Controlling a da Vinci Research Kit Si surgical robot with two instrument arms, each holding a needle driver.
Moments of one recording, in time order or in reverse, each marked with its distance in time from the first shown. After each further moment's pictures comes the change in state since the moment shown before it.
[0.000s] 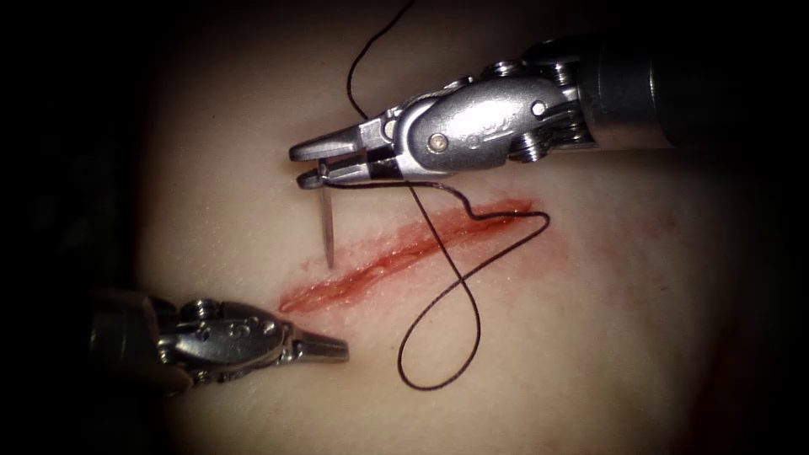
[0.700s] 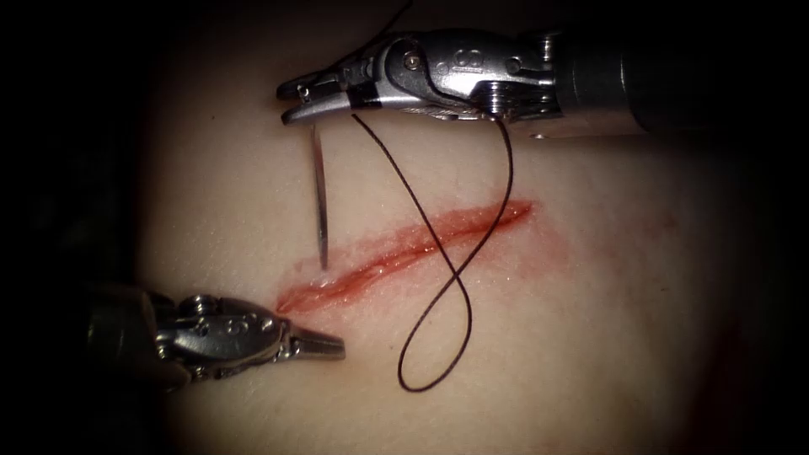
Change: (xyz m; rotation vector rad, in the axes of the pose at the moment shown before) right arm -0.005 0.003 0.001 0.054 0.018 0.479; left arm 0.000 0.000 0.000 0.038 -0.014 0.003
